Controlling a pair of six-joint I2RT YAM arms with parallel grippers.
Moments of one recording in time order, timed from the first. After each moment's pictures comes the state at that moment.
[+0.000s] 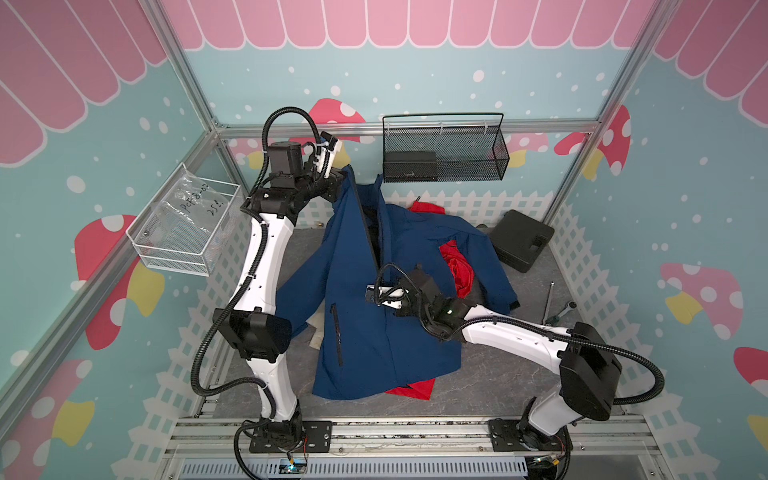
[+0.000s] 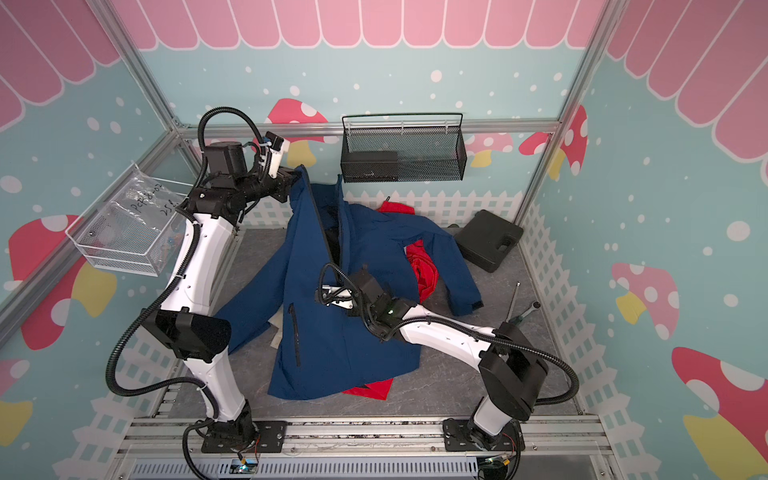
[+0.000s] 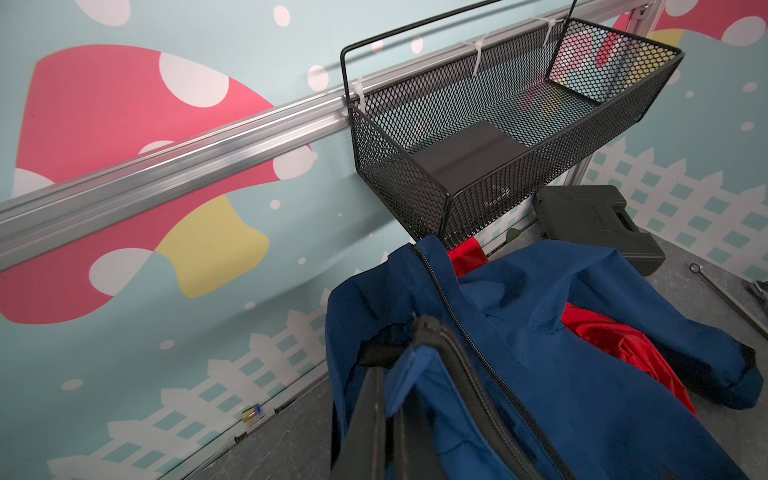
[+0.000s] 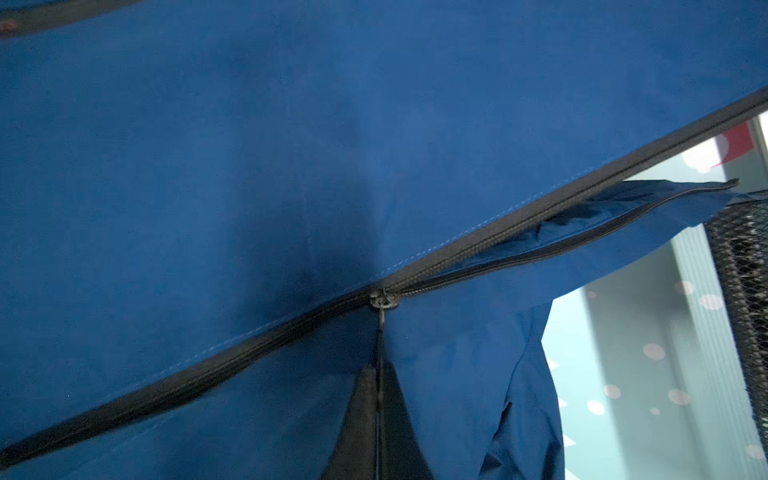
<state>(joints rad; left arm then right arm) -0.09 1.94 2.31 -0.70 0.44 0.26 0.93 1.59 1.14 -0.08 0.28 -0.86</state>
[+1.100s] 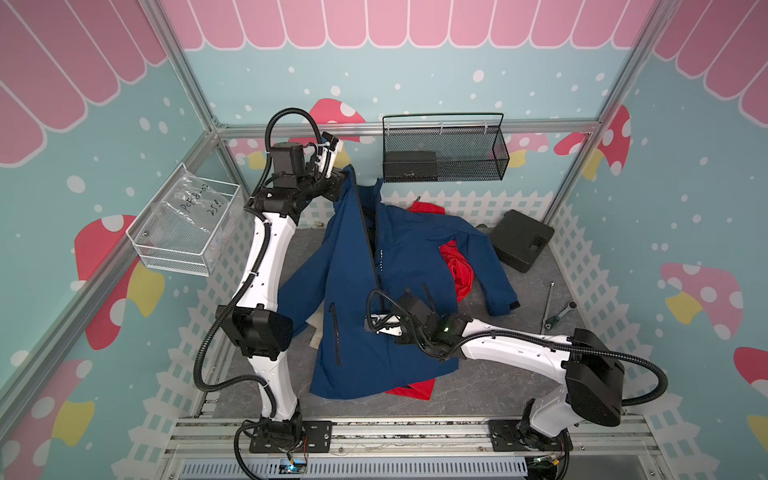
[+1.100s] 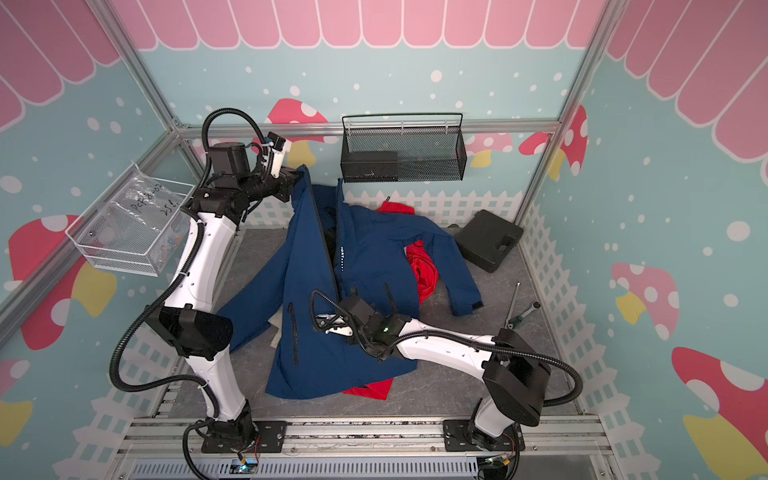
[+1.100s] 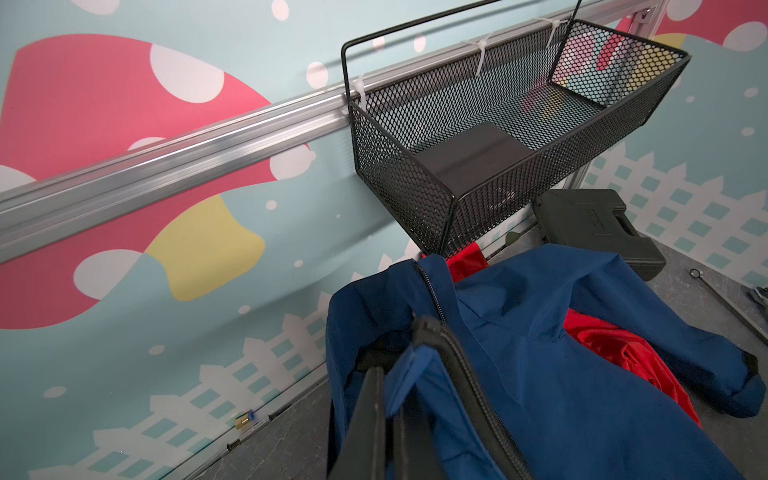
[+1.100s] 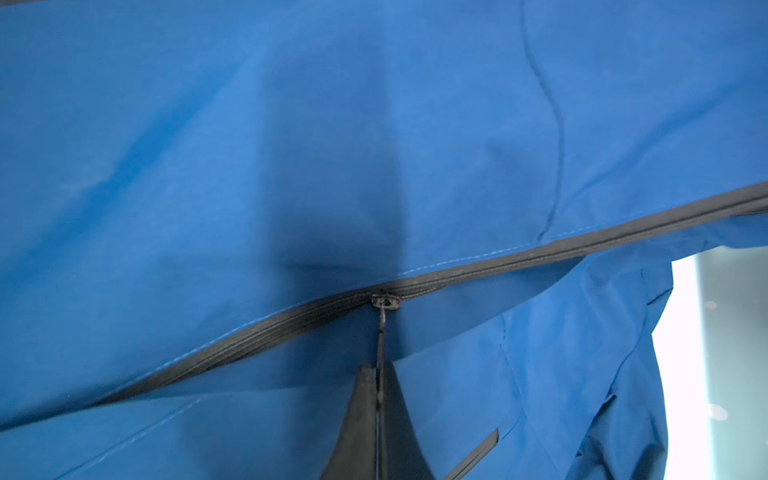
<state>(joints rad) -0.09 1.96 2.32 -0.68 0.45 0.25 1.05 1.56 1.08 -0.28 0.30 -0.75</state>
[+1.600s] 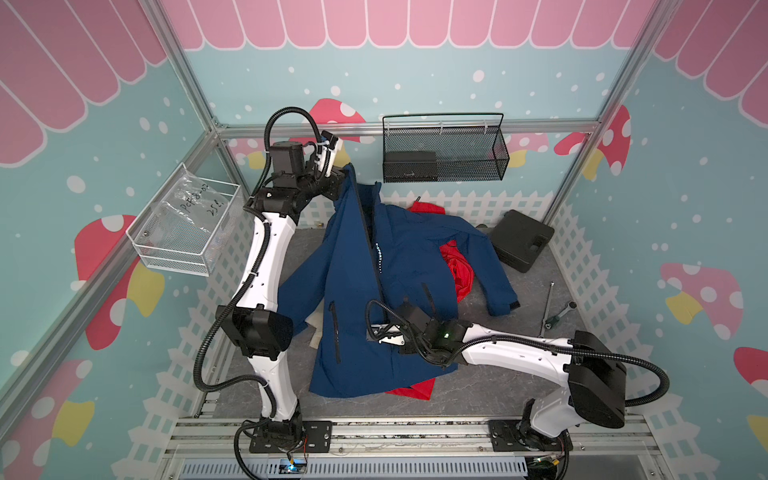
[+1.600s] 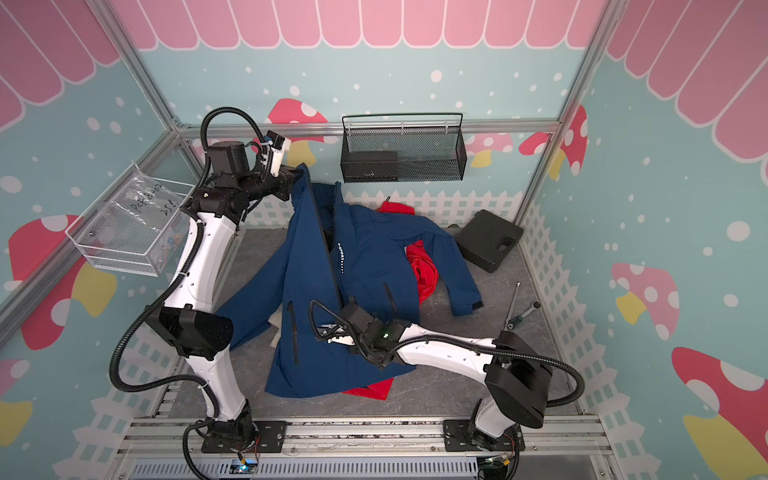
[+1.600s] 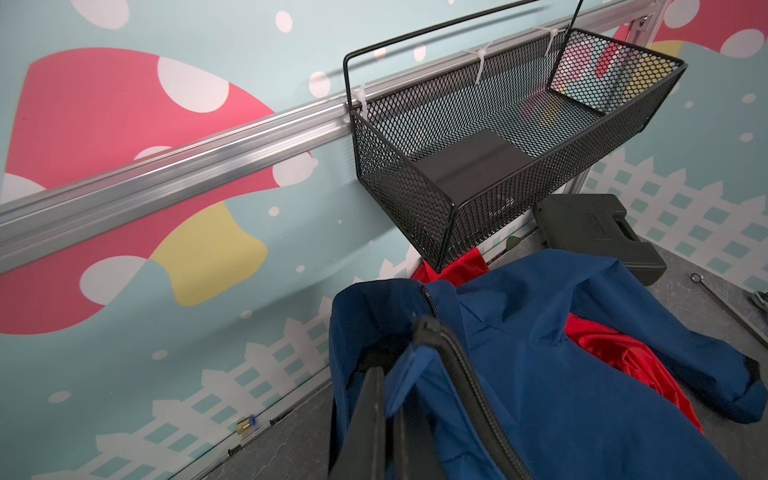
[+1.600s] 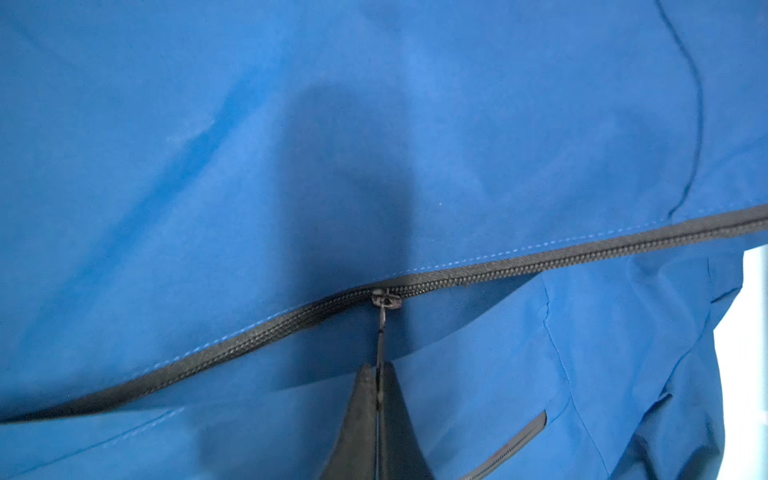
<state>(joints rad) -0.09 1.96 2.33 -0.67 0.45 0.24 1.08 1.54 1.05 -0.35 0.30 -0.71</state>
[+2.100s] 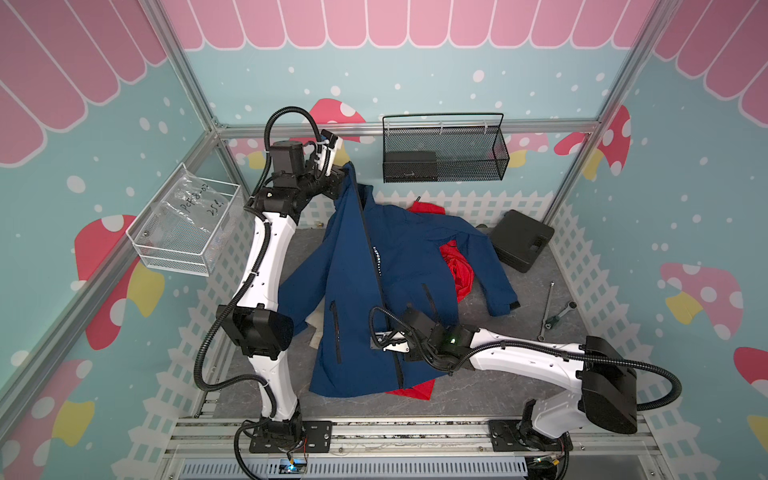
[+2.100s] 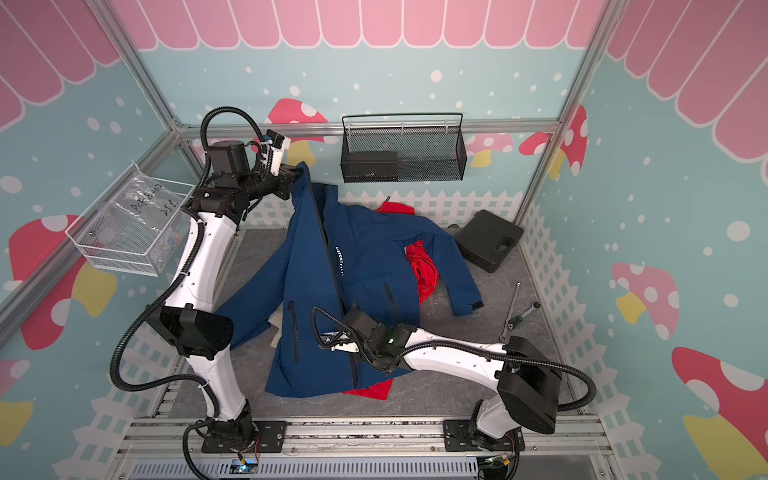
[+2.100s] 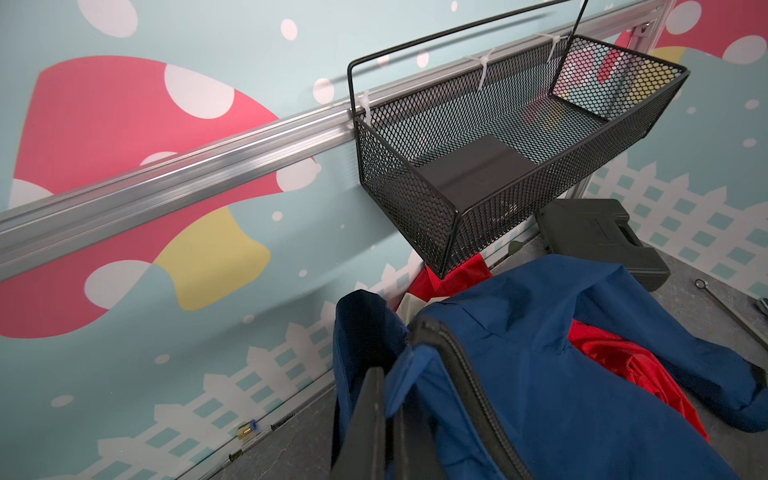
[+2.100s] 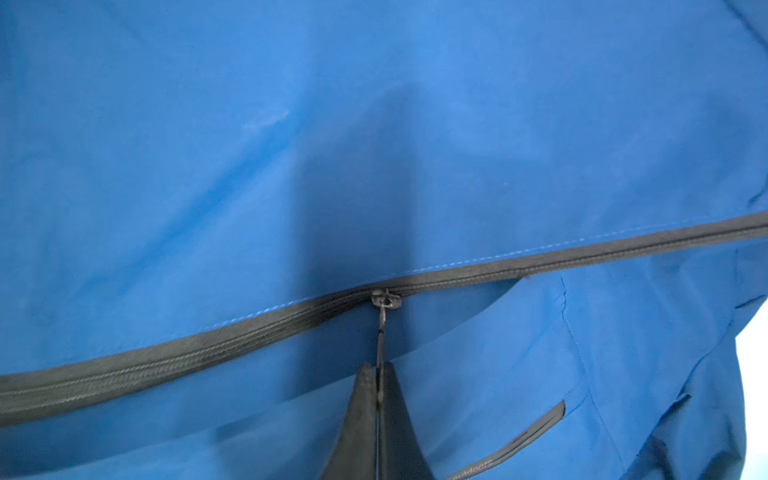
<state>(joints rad) -0.09 1.97 2.33 -0.65 0.44 0.23 1.10 1.48 1.00 -0.40 0.27 -0.70</state>
